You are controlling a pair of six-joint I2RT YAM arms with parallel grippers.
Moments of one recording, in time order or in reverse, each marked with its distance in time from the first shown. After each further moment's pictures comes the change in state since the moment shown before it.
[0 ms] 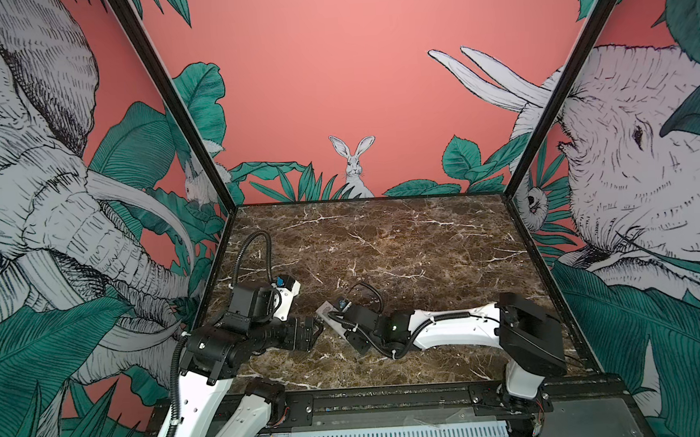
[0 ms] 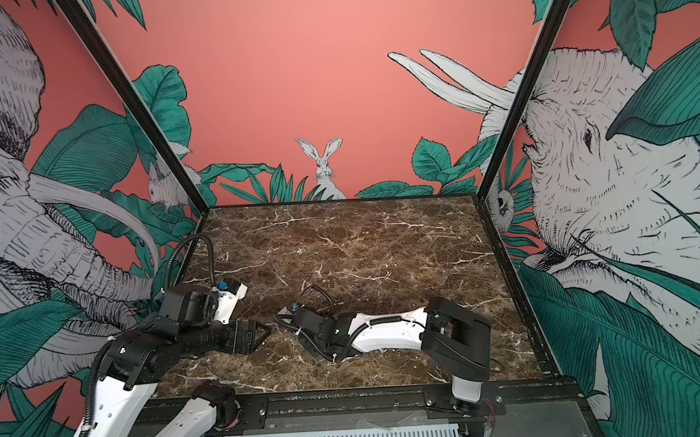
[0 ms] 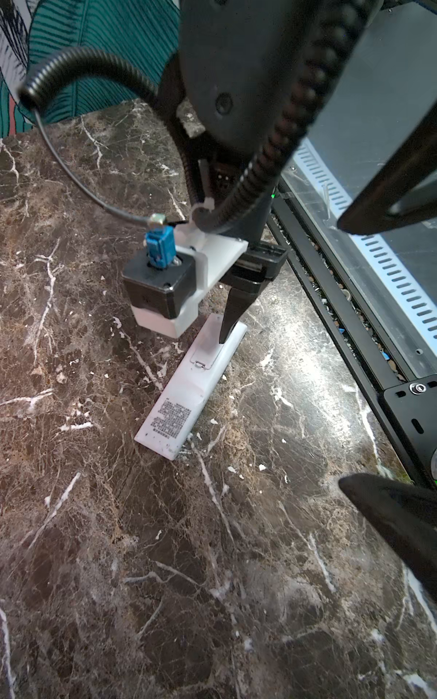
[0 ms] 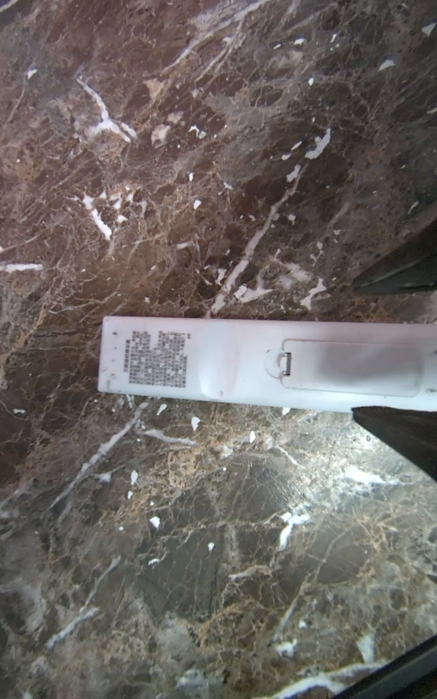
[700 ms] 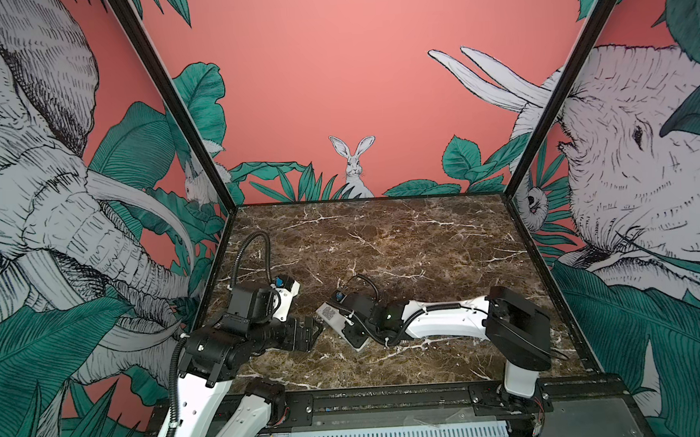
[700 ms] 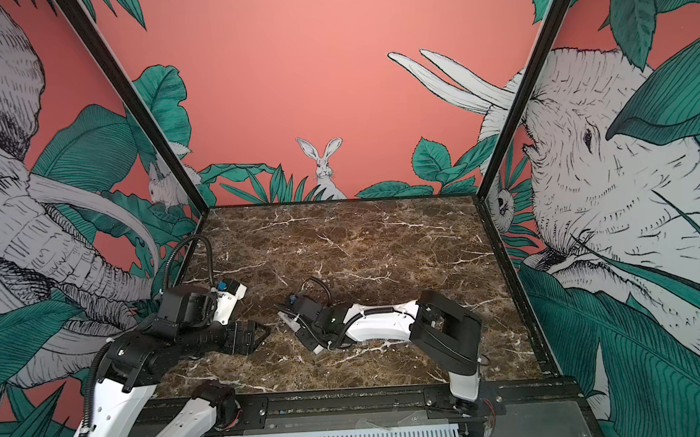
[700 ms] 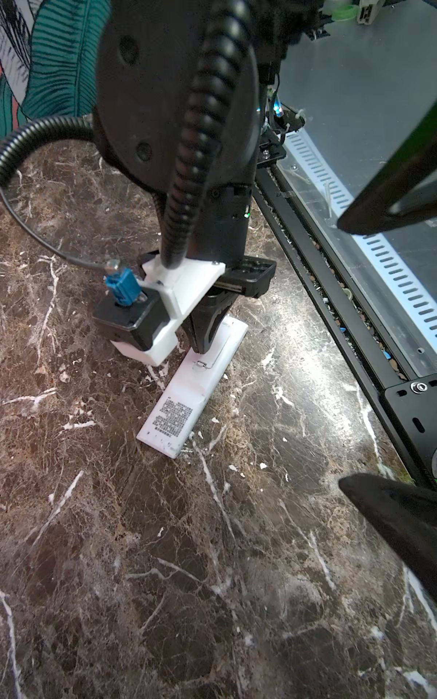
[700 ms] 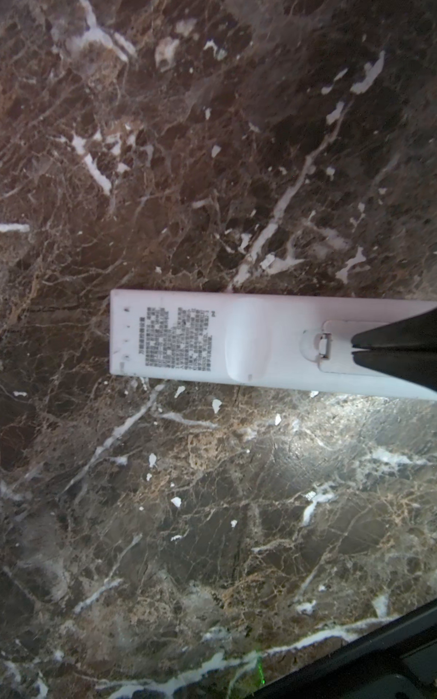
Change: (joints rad) left arm 0.000 -0.009 0.000 0.000 -0.005 0.000; right arm -0.056 0.092 0.083 -0.005 -0.170 -0.007
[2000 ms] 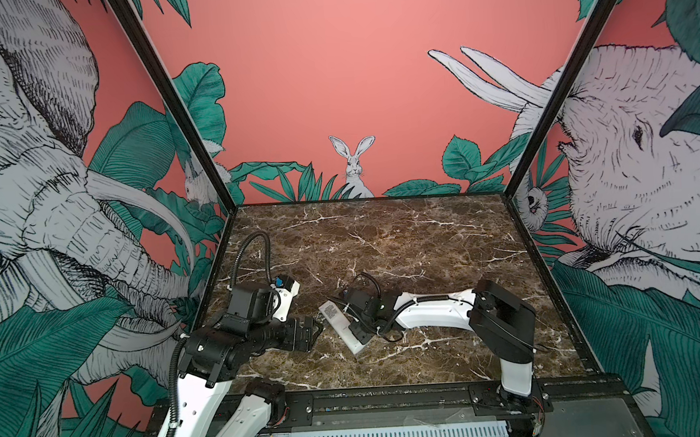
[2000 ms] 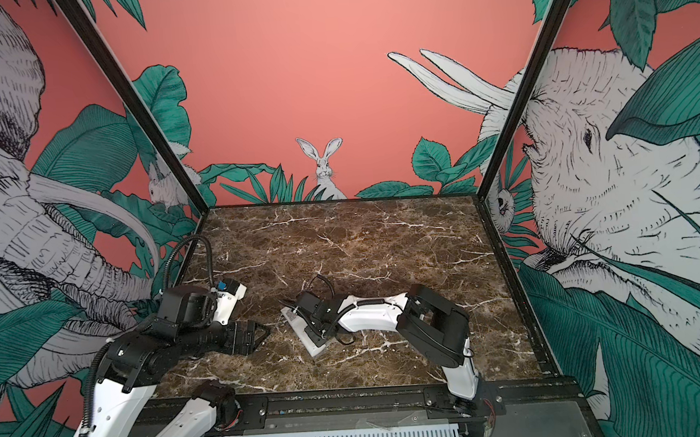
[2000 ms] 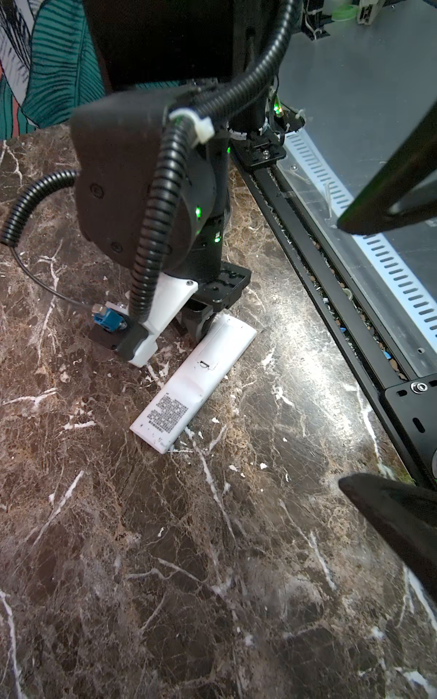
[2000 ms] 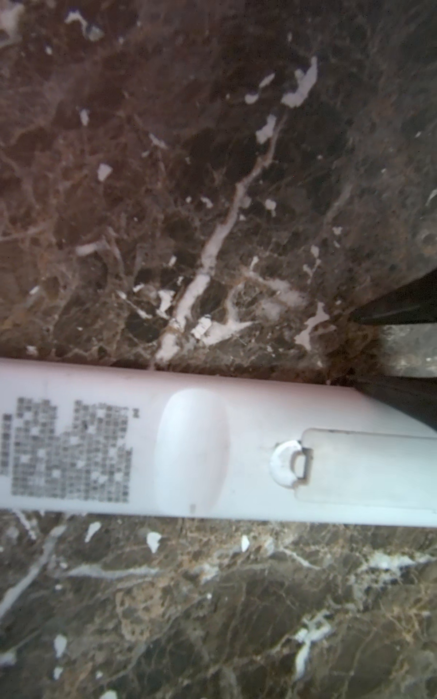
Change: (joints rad) left arm 0.000 -0.001 -0.001 0.000 0.000 0.000; right arm -0.056 0.069 0.072 -0.225 0.002 0.070
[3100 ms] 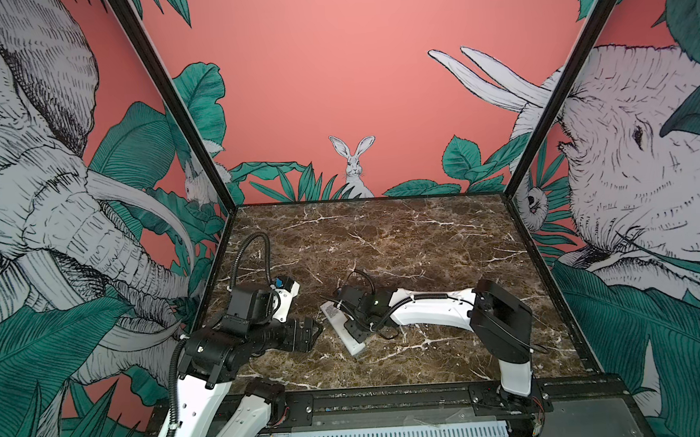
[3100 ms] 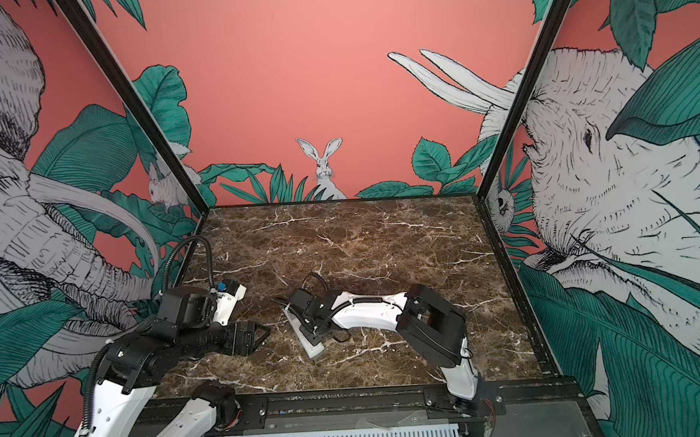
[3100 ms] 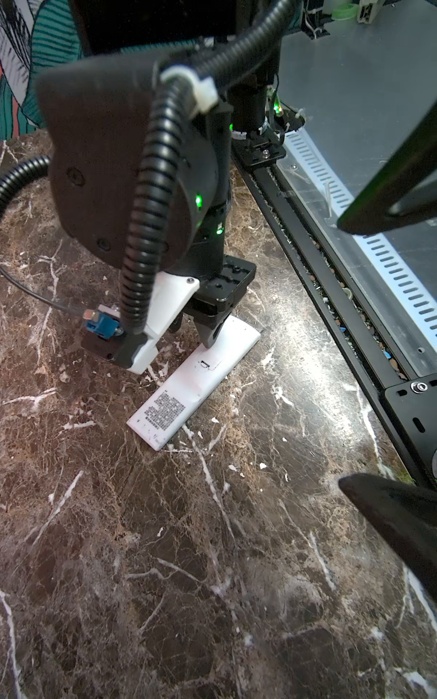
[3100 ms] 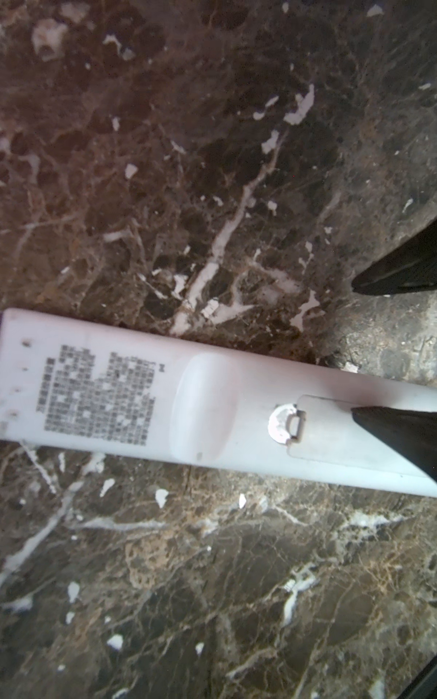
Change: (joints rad) left arm 0.001 -0.007 -0.005 0.000 -0.001 0.000; right arm 0.019 0.031 0.114 -0.126 -0.014 -0.022
